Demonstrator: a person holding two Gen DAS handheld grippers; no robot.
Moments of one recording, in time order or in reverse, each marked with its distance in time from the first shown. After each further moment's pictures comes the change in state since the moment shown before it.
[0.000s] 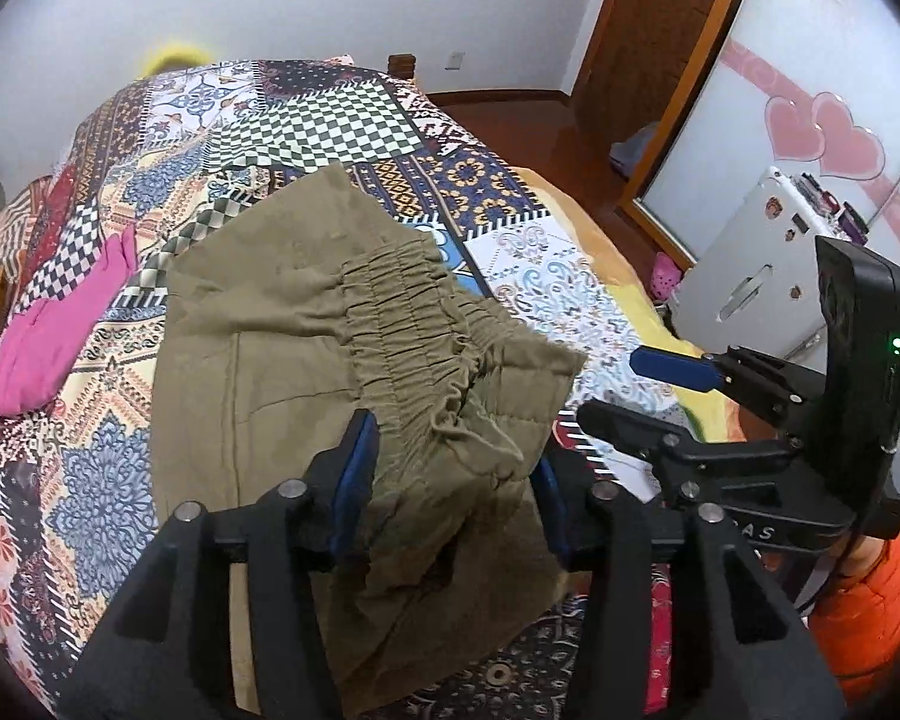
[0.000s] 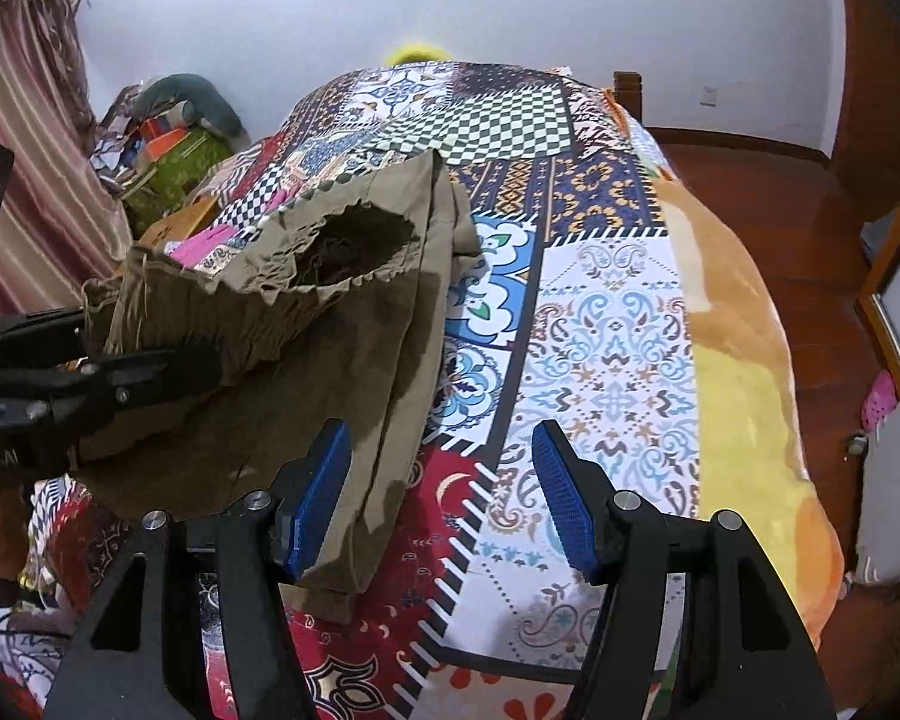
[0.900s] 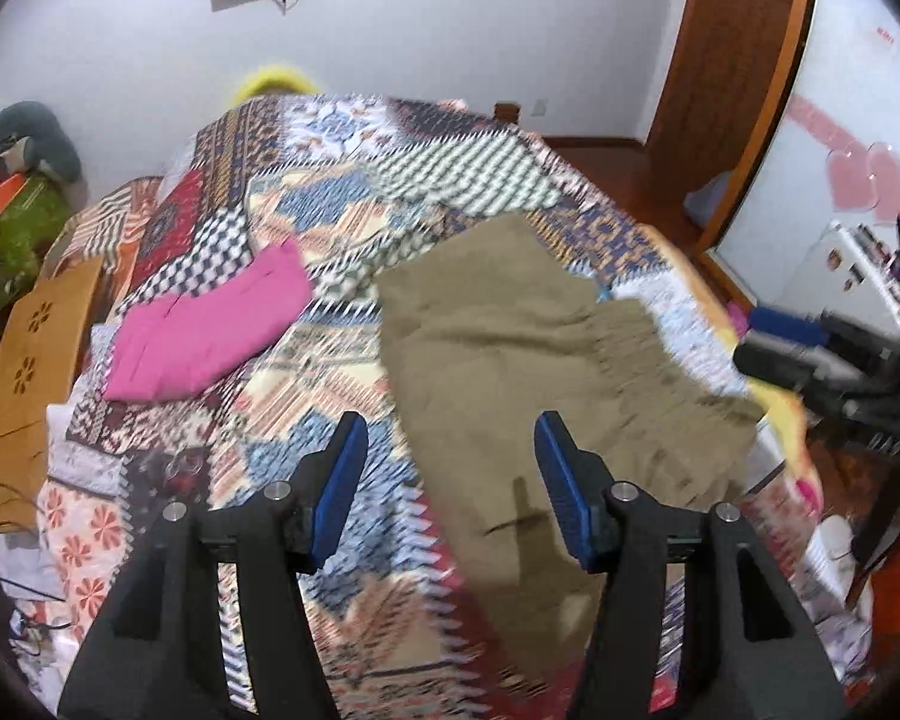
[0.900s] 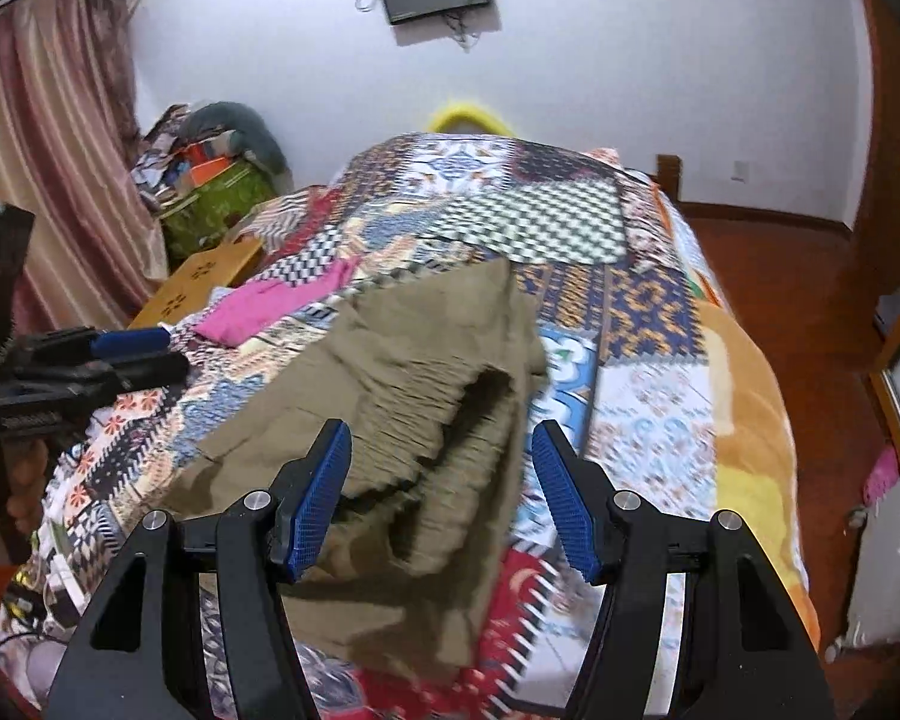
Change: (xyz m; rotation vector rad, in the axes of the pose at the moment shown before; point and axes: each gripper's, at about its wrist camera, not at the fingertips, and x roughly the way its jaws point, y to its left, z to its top) left arm -0.068 0.105 -0.022 -0.066 -0.091 0.187; right arm -0.014 0.056 0.046 -0.124 -0.121 0.063
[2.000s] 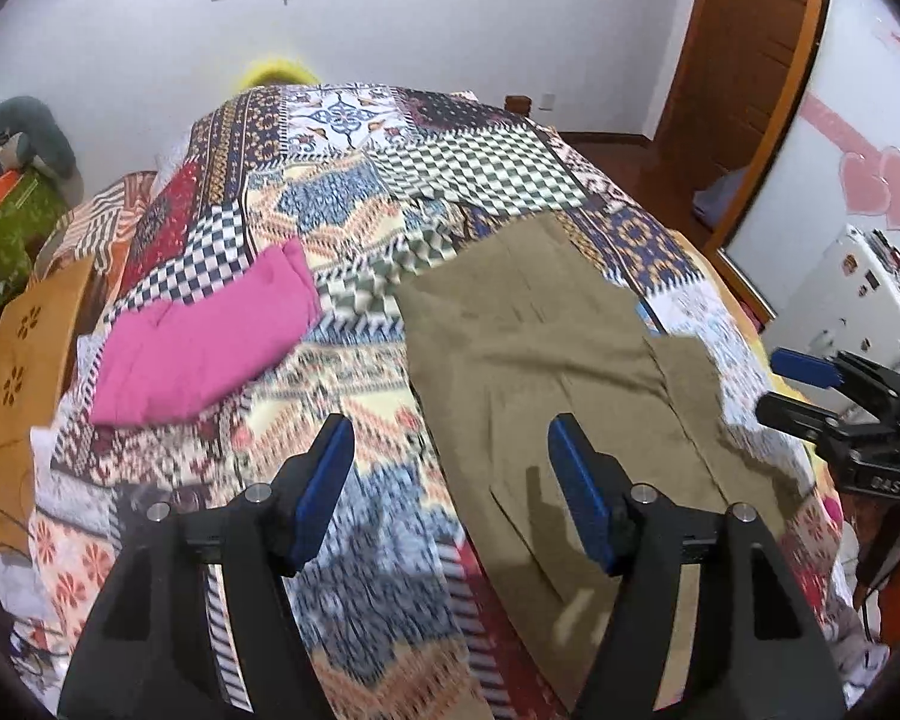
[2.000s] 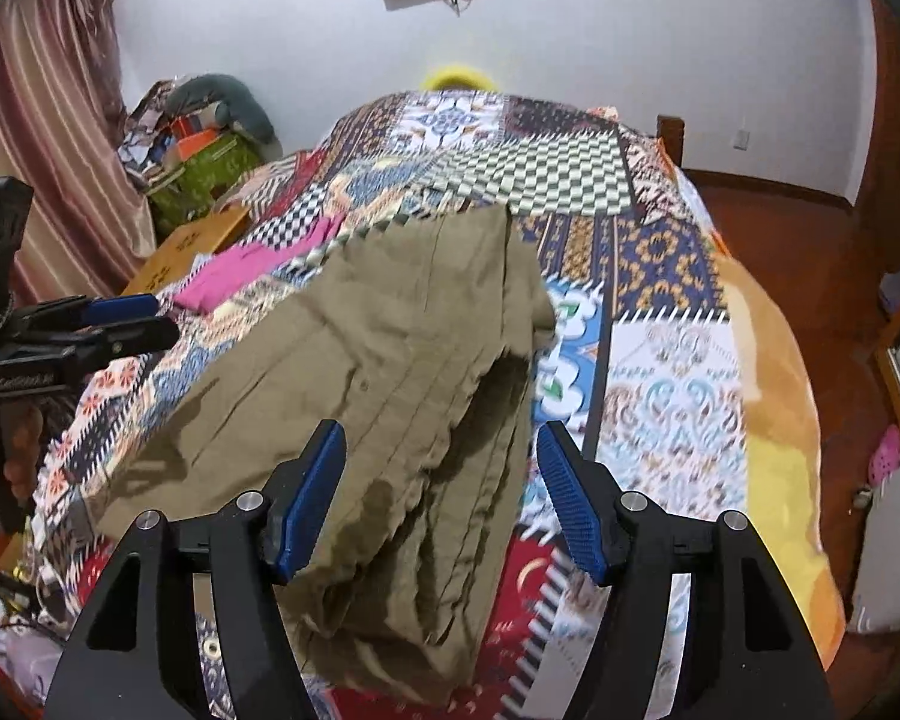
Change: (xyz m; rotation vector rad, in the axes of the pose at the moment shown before) left arm 0.039 0.023 0.027 -0.007 -0.002 -0.008; right arm 0.024 -0.017 -0.013 0.048 0.058 -0.036
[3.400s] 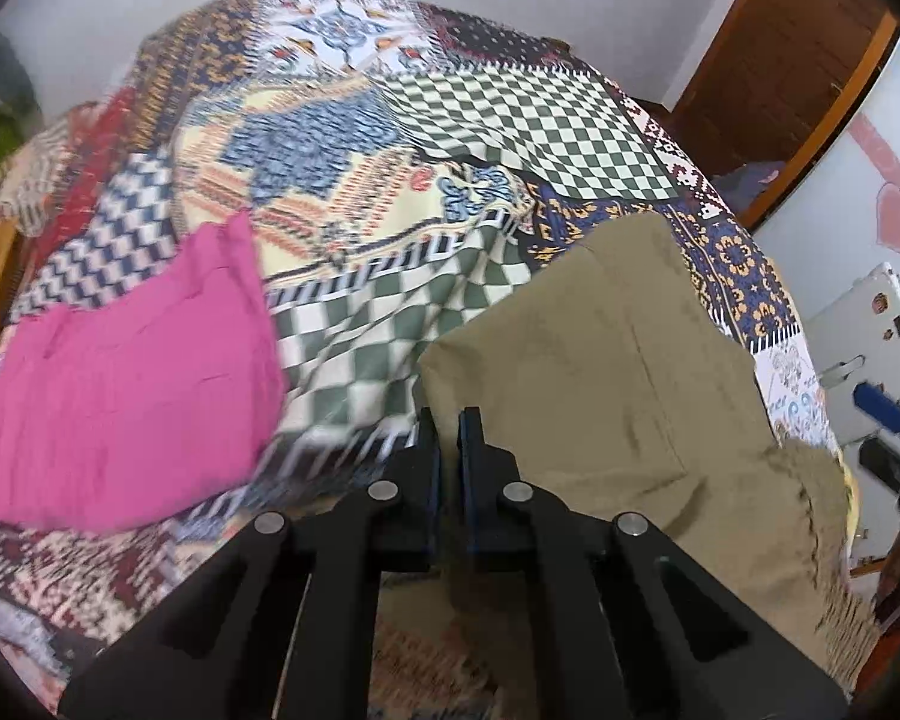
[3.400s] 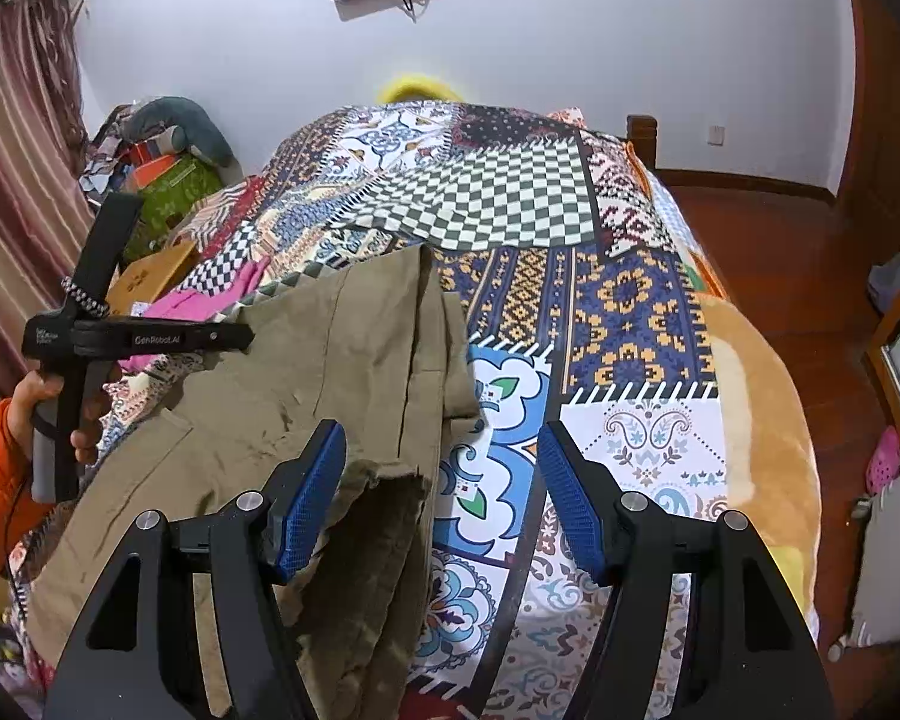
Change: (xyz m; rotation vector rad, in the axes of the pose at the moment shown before) left arm 0.144 0.050 0.058 -0.082 0.159 -0.064; right arm 0.039 -0.046 0.038 0.034 -0.016 -0.032
